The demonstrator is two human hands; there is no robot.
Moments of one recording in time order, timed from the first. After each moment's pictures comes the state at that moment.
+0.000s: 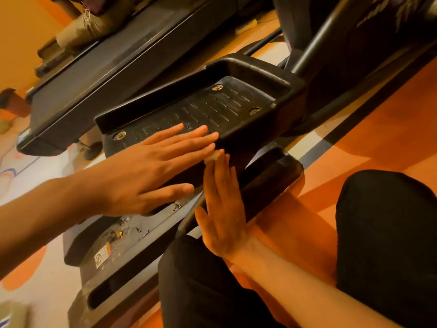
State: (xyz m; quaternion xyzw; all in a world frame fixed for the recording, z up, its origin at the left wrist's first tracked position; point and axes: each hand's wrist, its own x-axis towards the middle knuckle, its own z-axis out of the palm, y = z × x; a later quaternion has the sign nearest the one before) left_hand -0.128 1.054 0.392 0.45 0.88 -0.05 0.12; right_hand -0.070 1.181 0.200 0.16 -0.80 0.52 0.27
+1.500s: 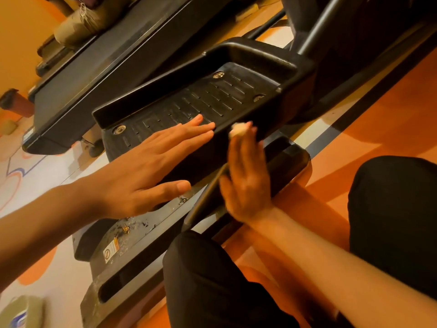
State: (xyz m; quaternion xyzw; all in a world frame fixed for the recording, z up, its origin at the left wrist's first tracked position) left_hand -0.116 1.050 0.382 0.40 0.90 0.08 0.14; right_hand -0.113 1.214 0.177 0.13 -0.81 0.45 0.35
